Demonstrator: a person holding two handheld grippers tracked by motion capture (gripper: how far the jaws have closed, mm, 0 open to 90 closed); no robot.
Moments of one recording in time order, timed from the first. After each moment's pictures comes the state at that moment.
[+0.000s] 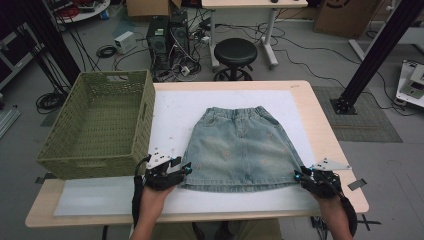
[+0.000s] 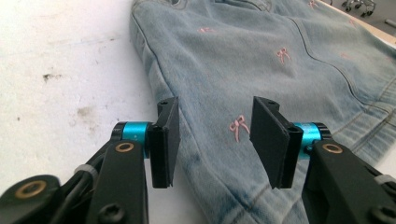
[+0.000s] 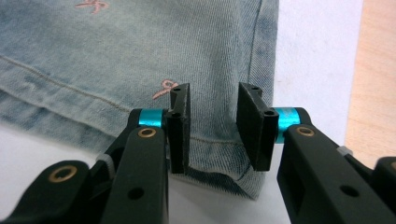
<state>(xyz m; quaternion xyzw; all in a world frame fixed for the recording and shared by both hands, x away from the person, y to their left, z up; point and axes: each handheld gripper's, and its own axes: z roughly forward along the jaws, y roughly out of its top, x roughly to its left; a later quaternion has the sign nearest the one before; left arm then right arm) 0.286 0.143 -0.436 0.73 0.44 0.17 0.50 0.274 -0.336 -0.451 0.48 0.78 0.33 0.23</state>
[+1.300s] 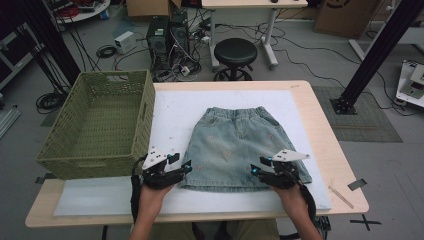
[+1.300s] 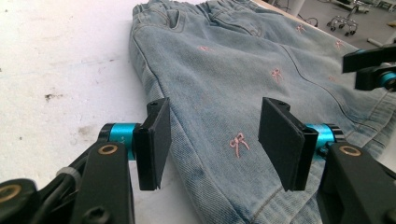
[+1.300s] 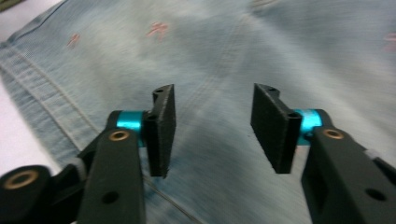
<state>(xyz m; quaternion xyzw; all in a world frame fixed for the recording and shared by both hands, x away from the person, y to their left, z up) 0.284 0.150 -0.434 0.72 0.42 0.17 0.52 0.297 -0.223 -0.439 0.41 0.80 0.42 0.15</state>
